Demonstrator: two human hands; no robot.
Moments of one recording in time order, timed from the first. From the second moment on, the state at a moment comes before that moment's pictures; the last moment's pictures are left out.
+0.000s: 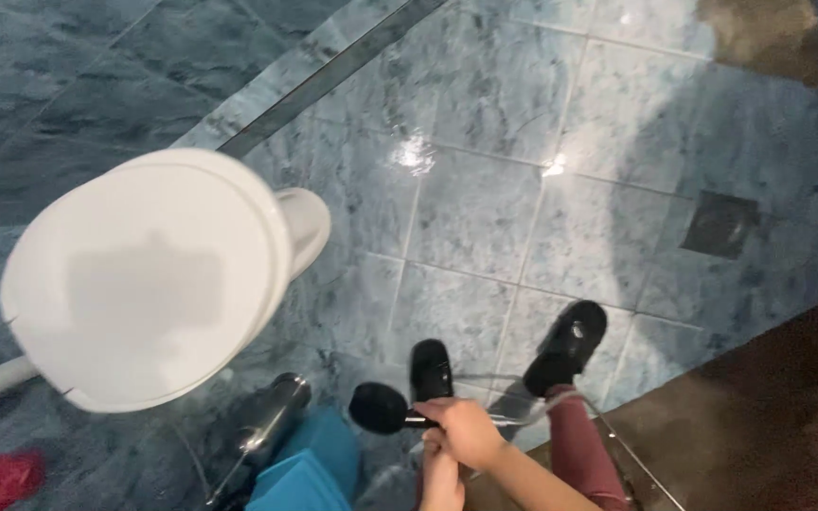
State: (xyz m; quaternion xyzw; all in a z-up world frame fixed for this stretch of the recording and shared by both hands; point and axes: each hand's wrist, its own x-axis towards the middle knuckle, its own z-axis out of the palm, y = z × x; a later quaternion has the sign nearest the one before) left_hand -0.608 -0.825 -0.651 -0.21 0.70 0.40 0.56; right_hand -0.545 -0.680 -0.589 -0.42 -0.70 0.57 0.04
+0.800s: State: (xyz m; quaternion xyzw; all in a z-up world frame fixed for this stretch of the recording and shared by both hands) left_hand -0.732 -0.827 -0.711 -0.19 0.69 0.44 0.55; right_hand -0.660 -0.676 -0.641 -0.41 -0.78 0.47 -0.07
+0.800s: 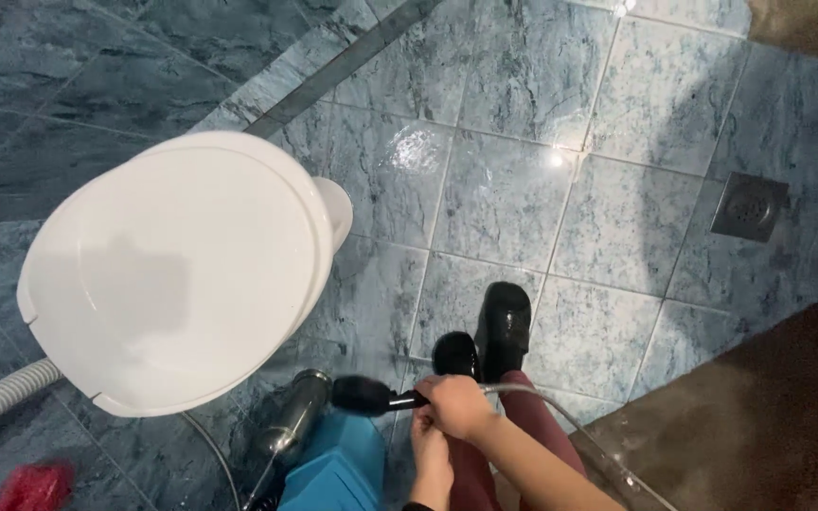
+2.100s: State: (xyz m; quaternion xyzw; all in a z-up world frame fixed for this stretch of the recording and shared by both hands) left_hand -0.648 -0.461 -0.632 -0.06 0.72 0.33 0.61; right_hand -0.555 -0.386 -0.632 -0.45 -0.78 0.45 0.01
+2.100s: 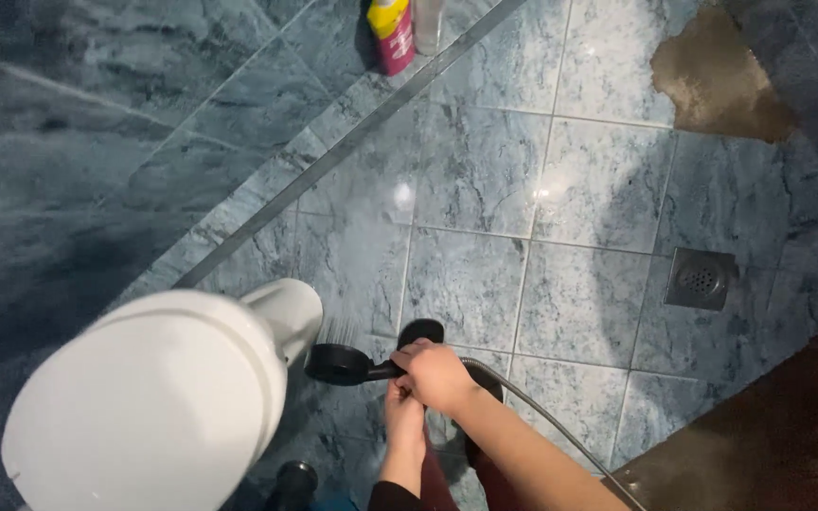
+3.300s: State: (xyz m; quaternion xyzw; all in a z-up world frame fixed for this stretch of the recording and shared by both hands) left_hand -0.708 -0.326 -0.681 0.16 0.68 0.35 0.62; right_hand -0.598 -0.272 -0.656 -0.63 -0.60 0.45 0.20
